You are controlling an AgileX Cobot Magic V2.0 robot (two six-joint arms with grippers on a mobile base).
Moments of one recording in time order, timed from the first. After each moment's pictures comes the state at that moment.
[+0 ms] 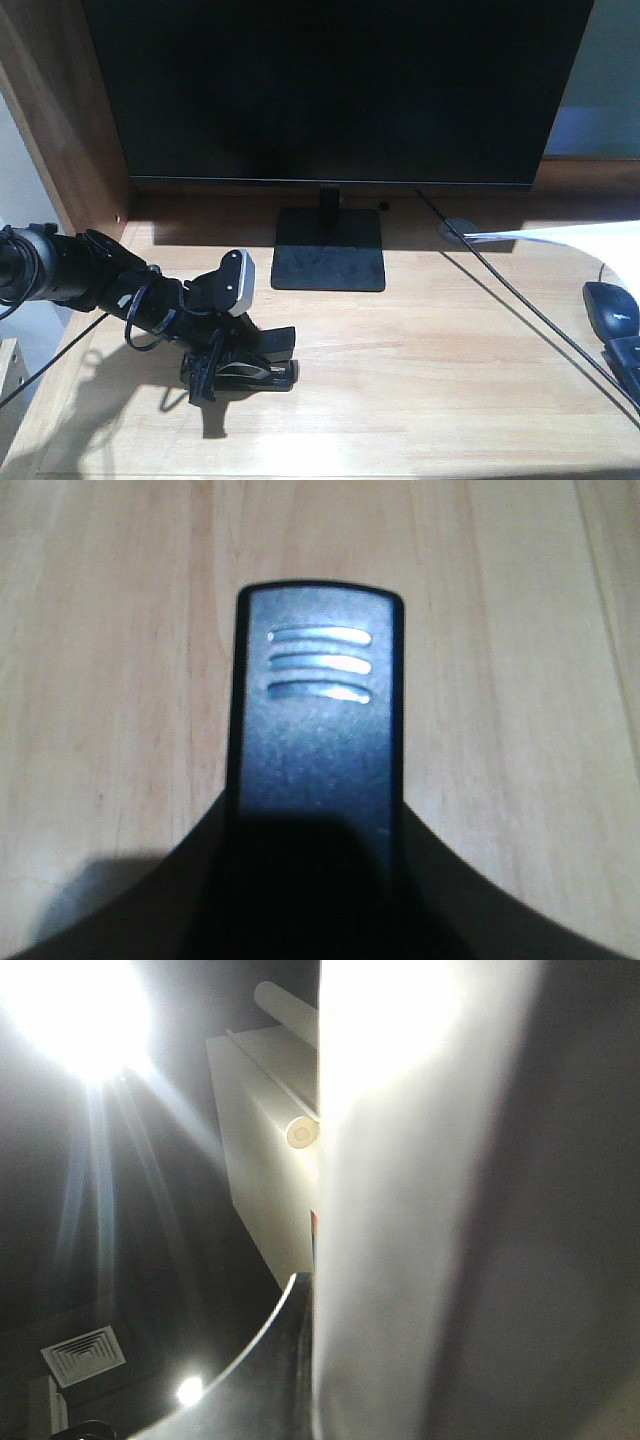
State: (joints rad) left arm -0.24 2.05 -1.11 -1.14 0.86 2.13; right arm 0.70 0.18 -0.09 0.09 -1.04 0.90
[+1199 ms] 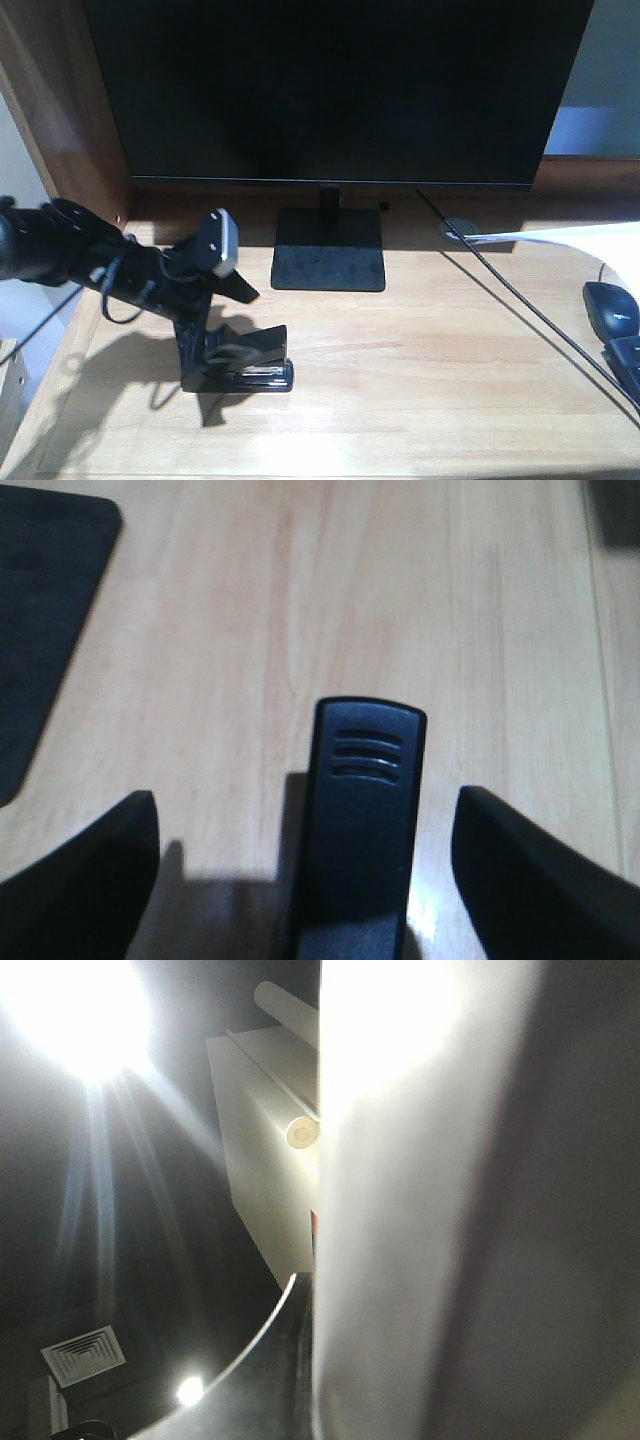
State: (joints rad) left arm -0.20 1.91 -1.12 -1.10 0.88 1.95; right arm 0.70 0.18 -0.09 0.09 -1.04 0.90
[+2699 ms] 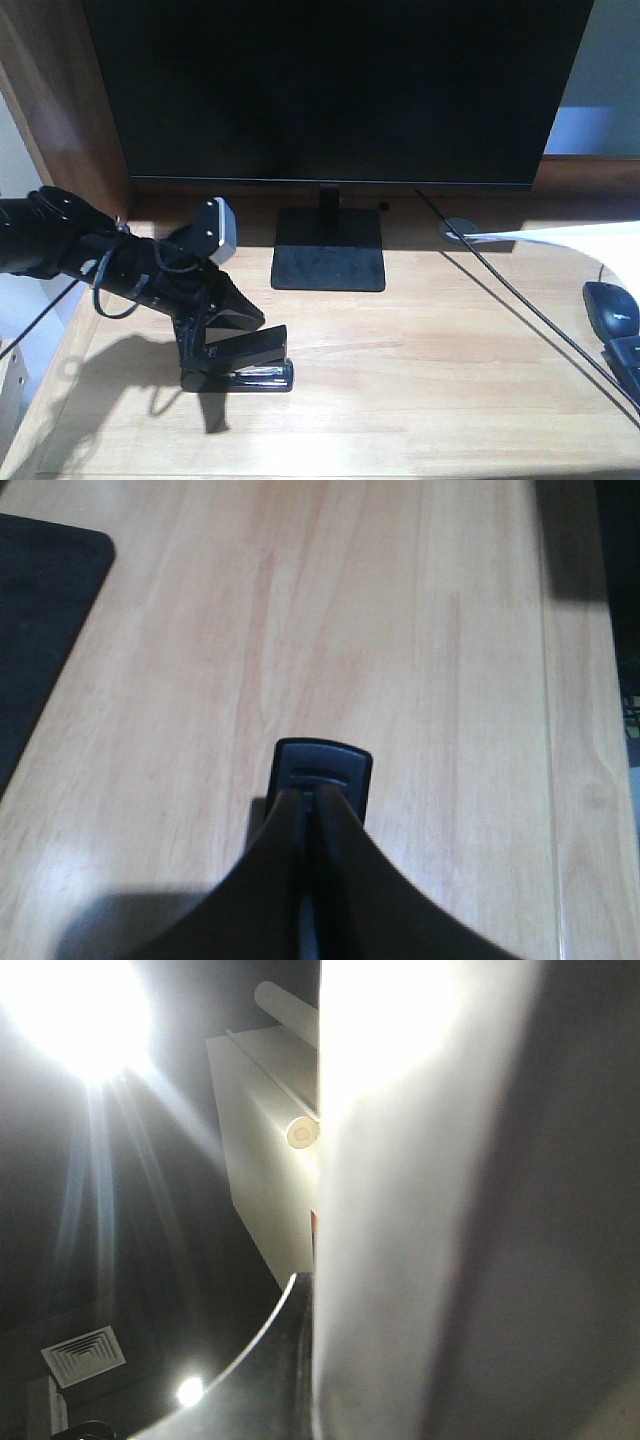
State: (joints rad) left arm -0.22 1.88 -1.12 -1.09 0.93 1.88; right arm 0.70 0.18 -0.09 0.09 -1.04 0.90
